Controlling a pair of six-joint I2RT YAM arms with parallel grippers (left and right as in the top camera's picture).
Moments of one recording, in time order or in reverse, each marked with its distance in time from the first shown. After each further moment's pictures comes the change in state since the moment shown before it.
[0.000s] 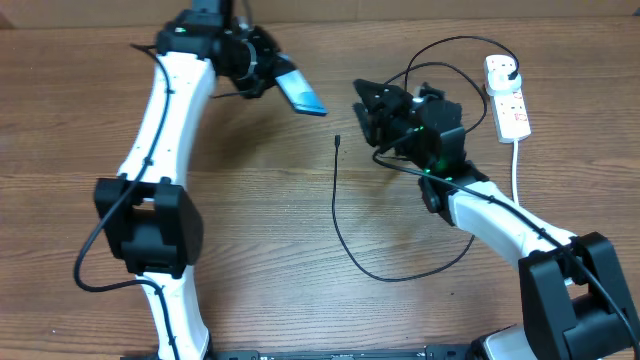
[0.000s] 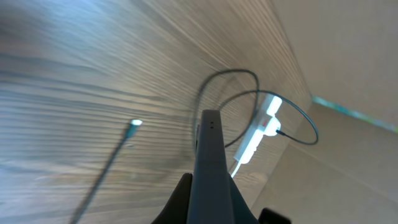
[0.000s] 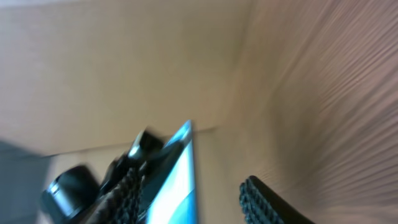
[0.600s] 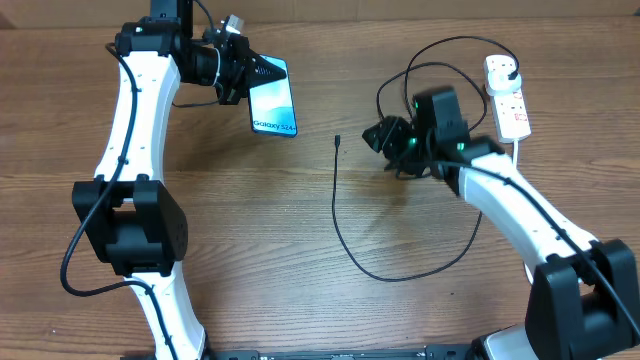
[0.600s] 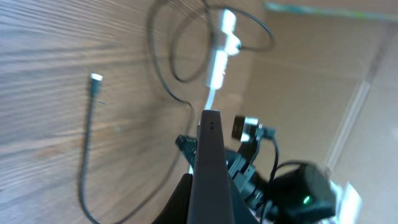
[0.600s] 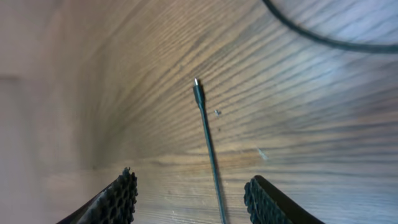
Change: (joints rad) left arm 0.109 0.000 0.000 -0.172 0.443 0.455; right arm -0.021 0.000 0.298 -0.986 0.038 -0.775
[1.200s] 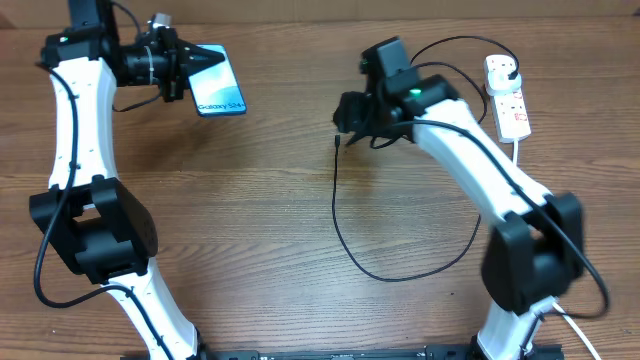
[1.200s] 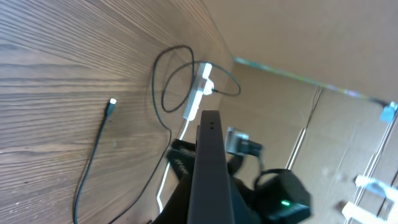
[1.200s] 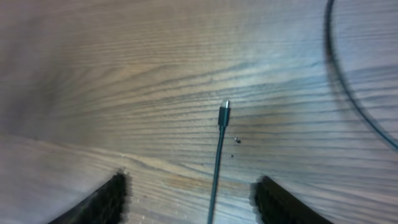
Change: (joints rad) left arm 0.224 0.000 0.000 0.027 0.069 -0.114; right arm 0.125 0.309 0.486 -0.333 0.128 -0.329
